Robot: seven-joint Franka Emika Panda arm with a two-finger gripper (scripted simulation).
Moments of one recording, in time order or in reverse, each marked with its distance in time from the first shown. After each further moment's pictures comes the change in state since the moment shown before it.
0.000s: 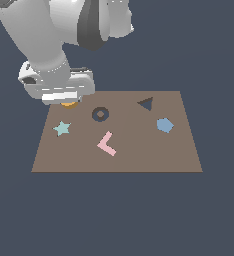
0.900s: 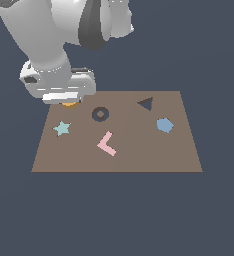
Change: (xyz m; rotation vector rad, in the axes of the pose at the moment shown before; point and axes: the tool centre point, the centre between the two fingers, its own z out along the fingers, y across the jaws) arm 0.000 -0.004 0.000 0.000 0.001 0.028
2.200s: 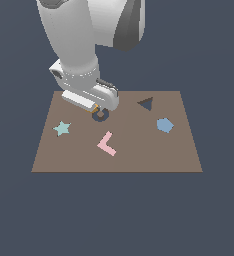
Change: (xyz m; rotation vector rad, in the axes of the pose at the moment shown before) arm 0.027 -0.078 -0.006 0.000 -0.001 0.563
